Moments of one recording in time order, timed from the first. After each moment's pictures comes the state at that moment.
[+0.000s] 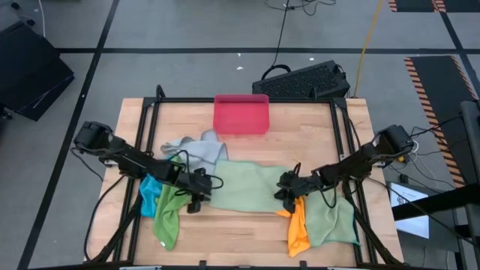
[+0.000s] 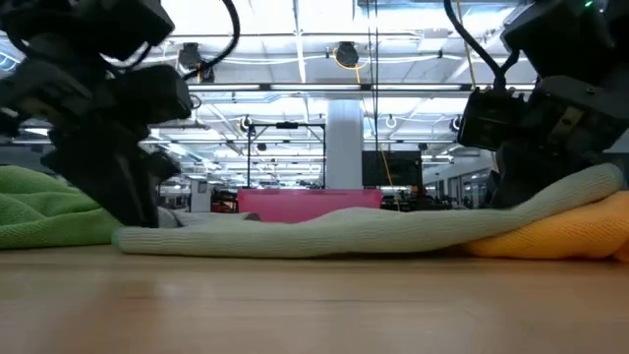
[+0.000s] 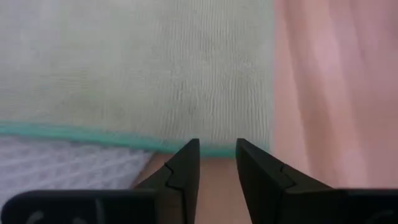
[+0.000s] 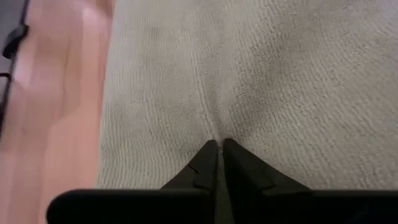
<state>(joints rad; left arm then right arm) -0.29 1.46 0.54 0.00 0.05 -0.33 0.36 1.54 0.38 0.38 0.12 0.75</state>
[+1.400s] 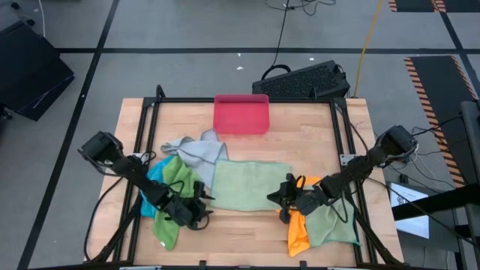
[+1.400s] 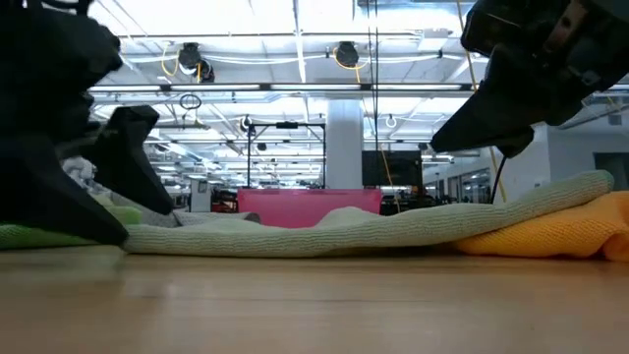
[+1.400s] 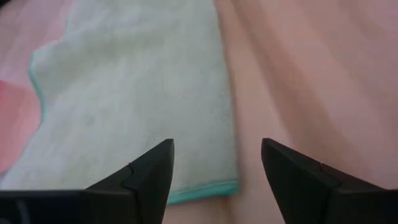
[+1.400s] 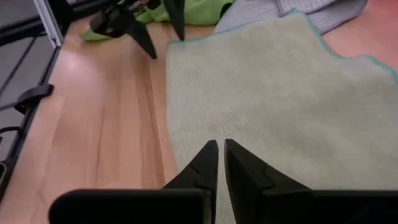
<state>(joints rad) -0.66 1.67 0.55 0.30 -0.57 -0.08 0.56 1.54 0.58 0.31 0.55 0.66</state>
